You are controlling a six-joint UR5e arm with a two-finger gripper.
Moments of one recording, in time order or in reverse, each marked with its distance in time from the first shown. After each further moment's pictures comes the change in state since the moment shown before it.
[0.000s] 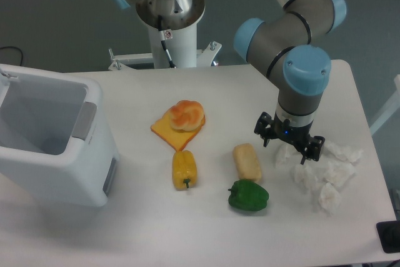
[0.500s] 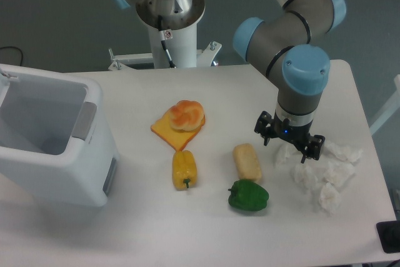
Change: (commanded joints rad) arm -0.002 0.006 -0.003 -0.006 -0.015 -0.024
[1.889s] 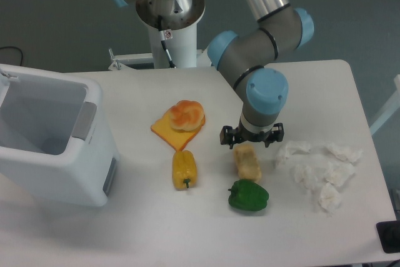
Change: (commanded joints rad) arm -0.055 -0.054 -0.180 0.025 0.043 -0.709
